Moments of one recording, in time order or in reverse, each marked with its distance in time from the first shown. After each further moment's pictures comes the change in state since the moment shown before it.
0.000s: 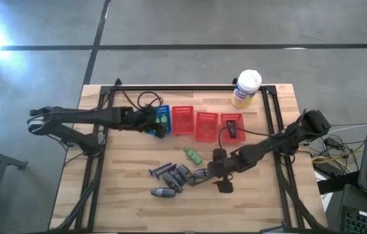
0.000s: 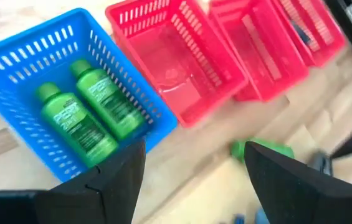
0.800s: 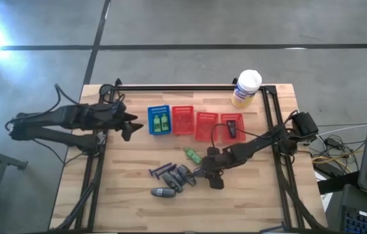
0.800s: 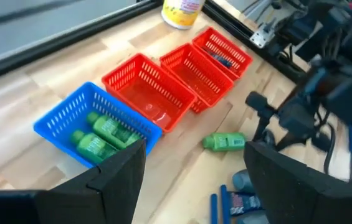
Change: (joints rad) left arm -0.101 -0.486 -0.003 -0.203 -0.066 0.247; right arm -0.090 0.113 -0.029 0.154 -0.081 0.016
